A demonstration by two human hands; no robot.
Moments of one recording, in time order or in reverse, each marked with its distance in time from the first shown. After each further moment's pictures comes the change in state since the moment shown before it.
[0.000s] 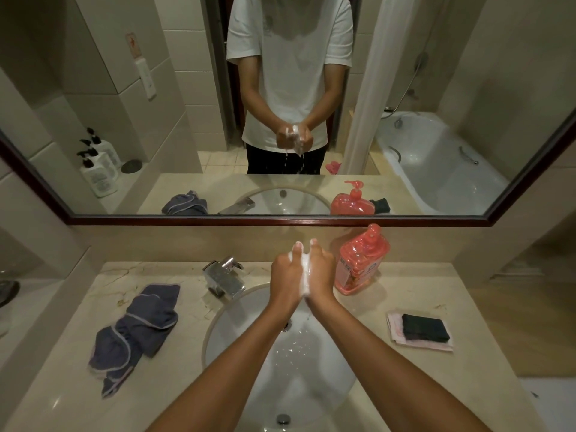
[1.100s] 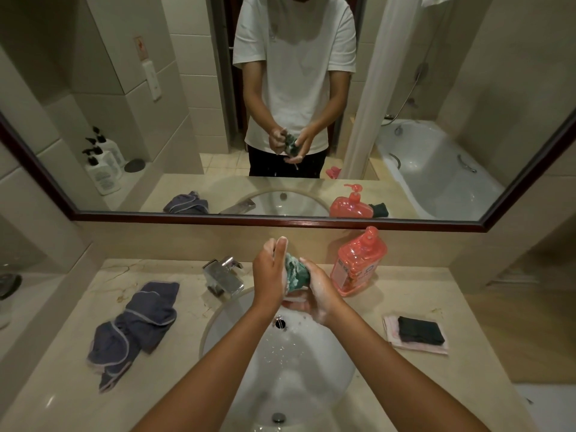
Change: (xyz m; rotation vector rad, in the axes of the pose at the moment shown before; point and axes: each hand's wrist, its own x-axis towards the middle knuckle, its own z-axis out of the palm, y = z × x) left_hand -0.004 0.000 -0.024 -0.038 0.088 0.247; right_hand -0.016 0.006 -0.029 0.148 -0.465 0.464
